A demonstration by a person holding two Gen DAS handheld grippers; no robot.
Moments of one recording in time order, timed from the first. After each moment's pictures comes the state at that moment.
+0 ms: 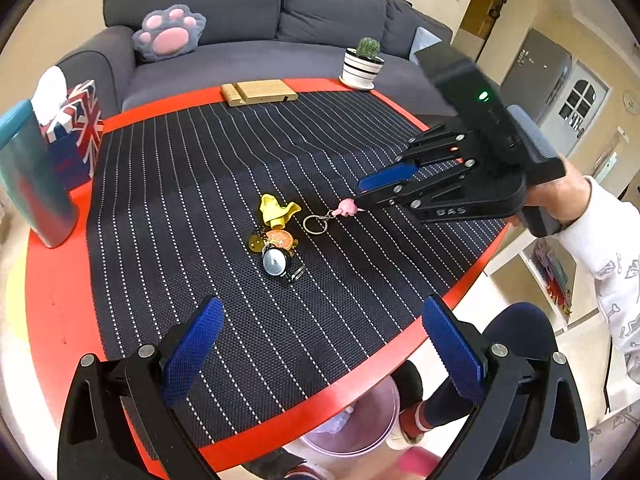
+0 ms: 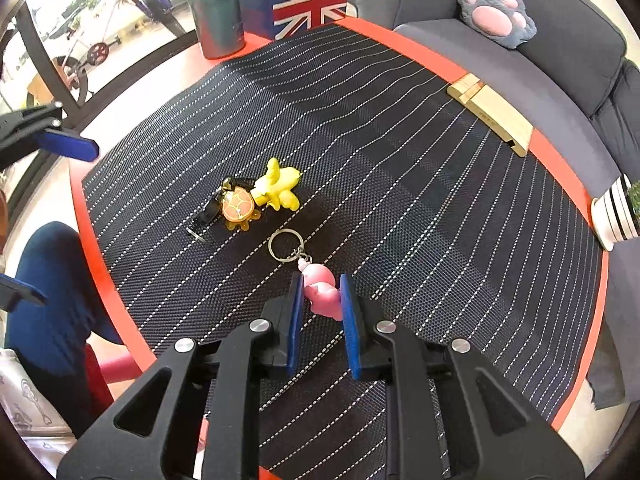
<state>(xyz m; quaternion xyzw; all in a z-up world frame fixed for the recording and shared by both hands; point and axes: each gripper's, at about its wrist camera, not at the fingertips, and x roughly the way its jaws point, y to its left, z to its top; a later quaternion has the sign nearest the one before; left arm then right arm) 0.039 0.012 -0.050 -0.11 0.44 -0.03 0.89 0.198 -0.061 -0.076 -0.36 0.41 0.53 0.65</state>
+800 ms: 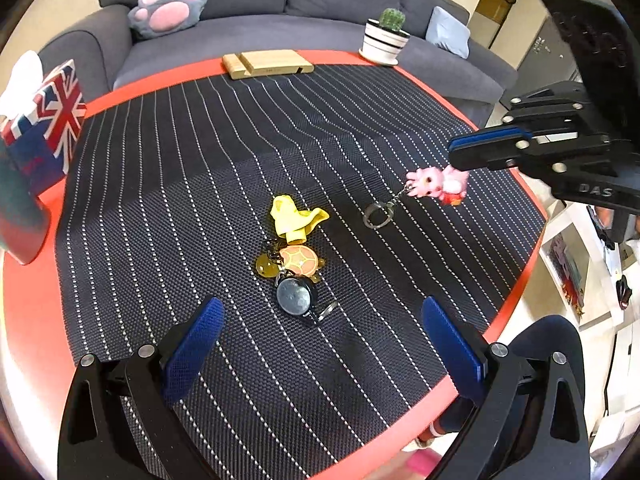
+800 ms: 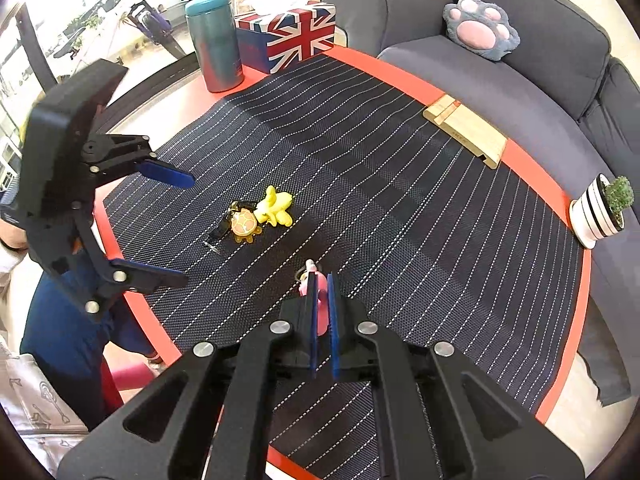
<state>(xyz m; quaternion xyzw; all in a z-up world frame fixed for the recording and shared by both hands) 0.093 0.024 -0.089 -0.11 0.48 -0.01 0.87 0.206 -0.084 -0.035 -0.34 0.40 0.54 0.66</state>
